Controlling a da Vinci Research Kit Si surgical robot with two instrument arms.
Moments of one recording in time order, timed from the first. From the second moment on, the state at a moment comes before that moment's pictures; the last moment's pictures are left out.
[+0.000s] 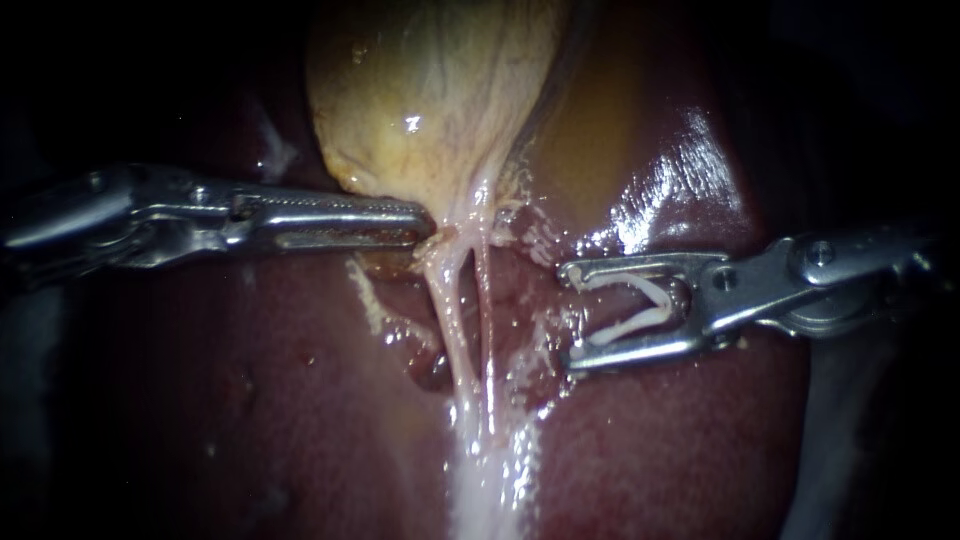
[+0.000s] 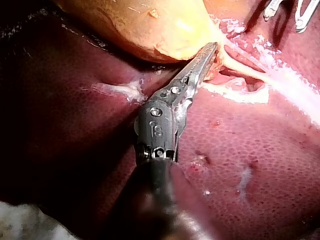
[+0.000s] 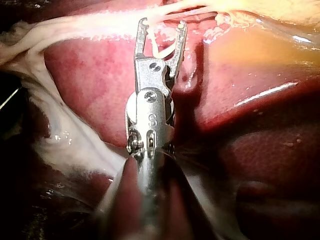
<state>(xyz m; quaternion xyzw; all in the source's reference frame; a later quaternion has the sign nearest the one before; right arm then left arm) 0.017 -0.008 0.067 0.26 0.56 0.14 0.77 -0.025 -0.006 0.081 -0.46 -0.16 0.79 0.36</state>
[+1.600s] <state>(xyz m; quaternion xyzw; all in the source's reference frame) 0.016 -0.008 0.067 0.26 0.56 0.14 0.77 -0.028 -0.007 0.079 -0.47 -0.18 0.78 0.37</state>
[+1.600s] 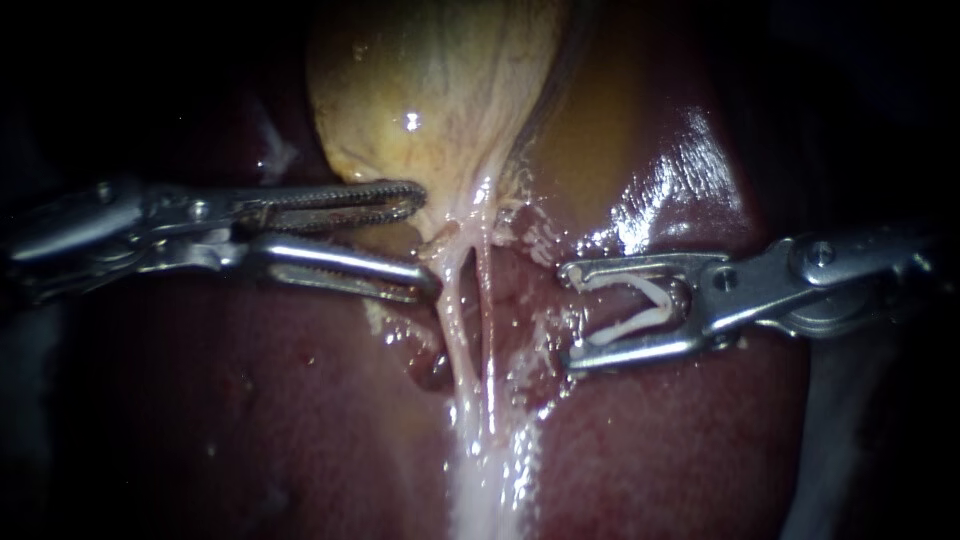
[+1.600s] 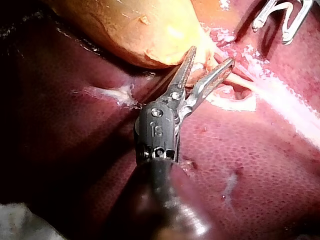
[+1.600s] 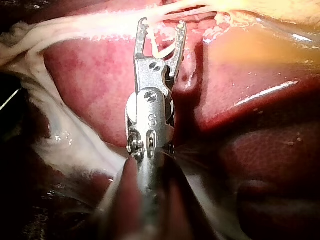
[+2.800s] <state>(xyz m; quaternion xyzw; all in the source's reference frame) 0.017 -0.008 0.067 0.26 0.56 0.14 0.77 -0.028 -0.007 0.081 -0.45 -0.18 0.80 0.35</state>
